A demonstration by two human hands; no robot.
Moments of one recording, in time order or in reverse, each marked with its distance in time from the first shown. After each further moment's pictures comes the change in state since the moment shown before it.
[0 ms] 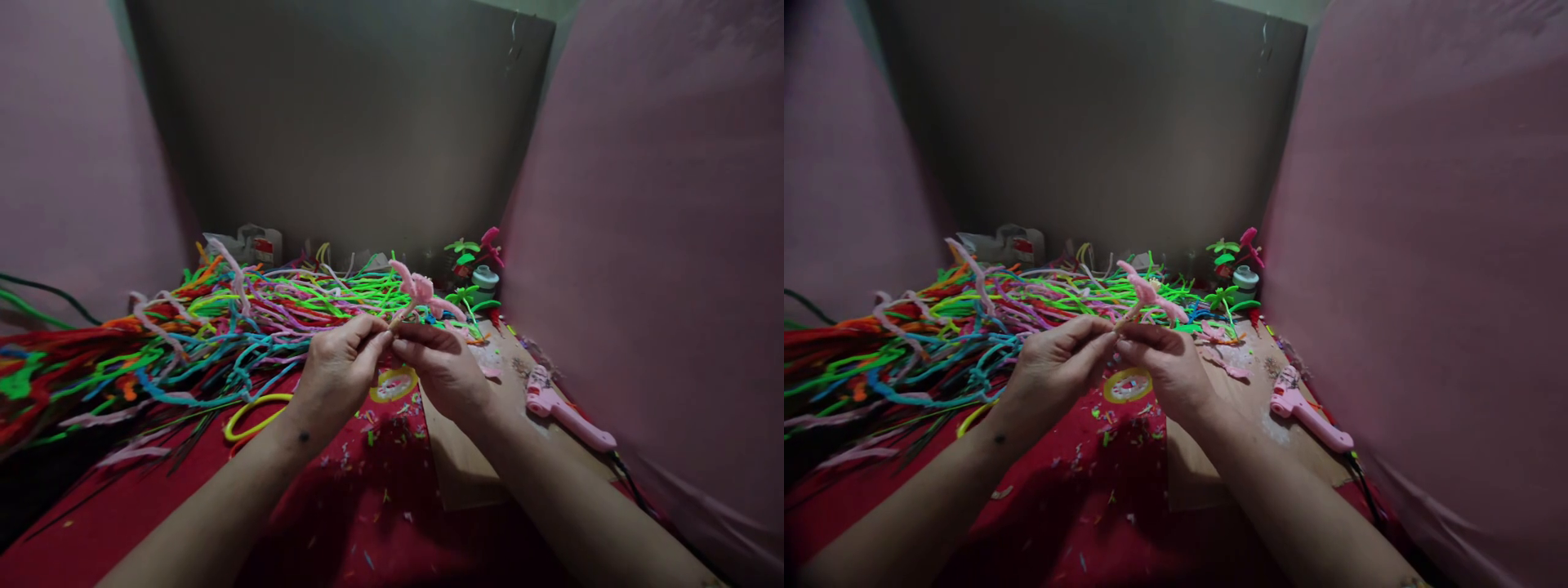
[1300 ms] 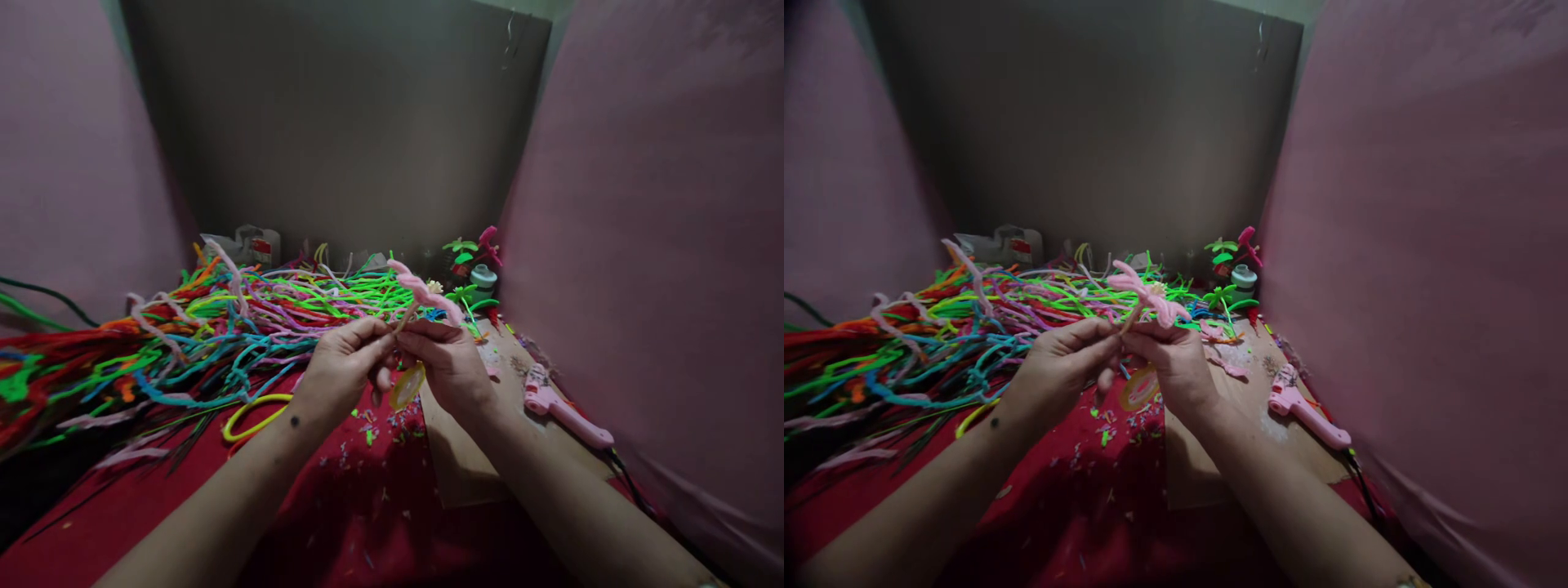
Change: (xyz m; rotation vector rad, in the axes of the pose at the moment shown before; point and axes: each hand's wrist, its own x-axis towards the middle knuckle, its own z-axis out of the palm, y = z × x) left_hand 0.000 -0.001 0.006 -0.481 -0.204 -0.201; right_hand -0.001 -0.005 -0.001 -0.093 0.108 -0.109
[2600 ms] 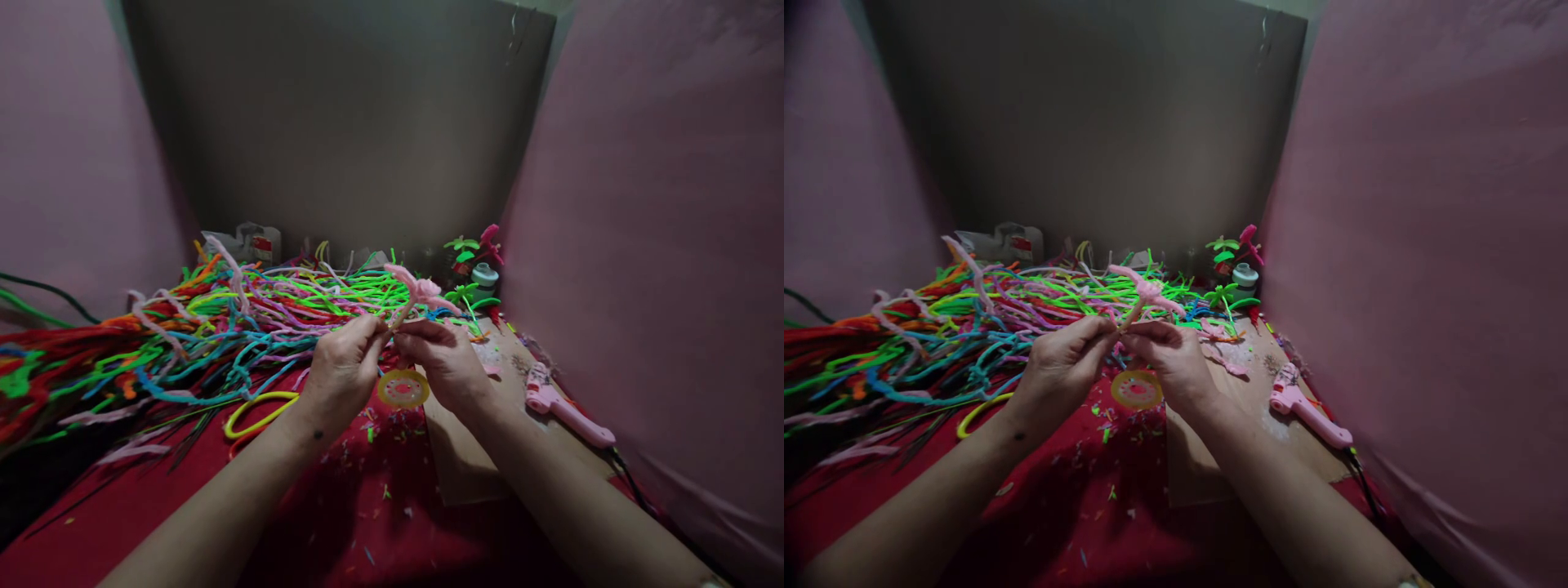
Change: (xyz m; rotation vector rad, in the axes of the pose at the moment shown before) left_hand 0.005 -0.012 -0.007 0.768 0.238 0.440; right_hand 0.004 0.005 -0.003 -0.011 -0.023 0.070
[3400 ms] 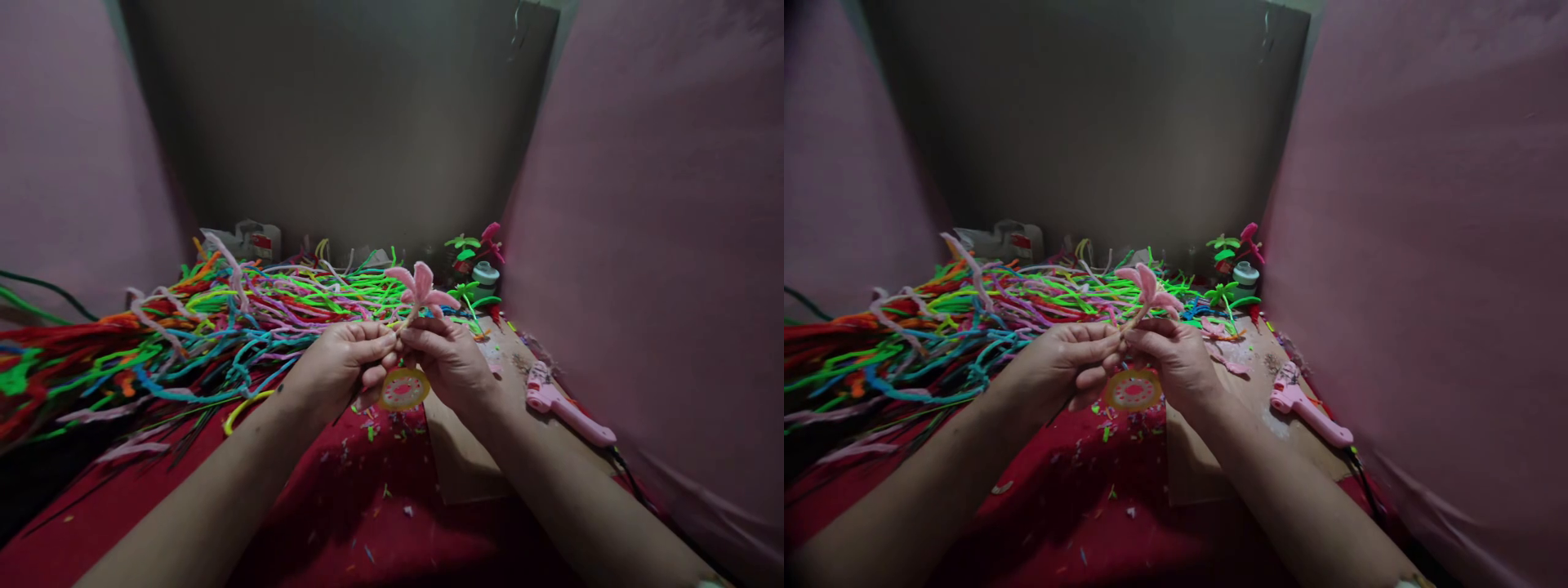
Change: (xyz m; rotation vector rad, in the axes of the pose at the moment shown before) left_hand 0.007 0.008 -0.012 -1.068 -0.483 -0.668; right_hand -0.002 -0.007 0.000 0.093 -0.066 0.047
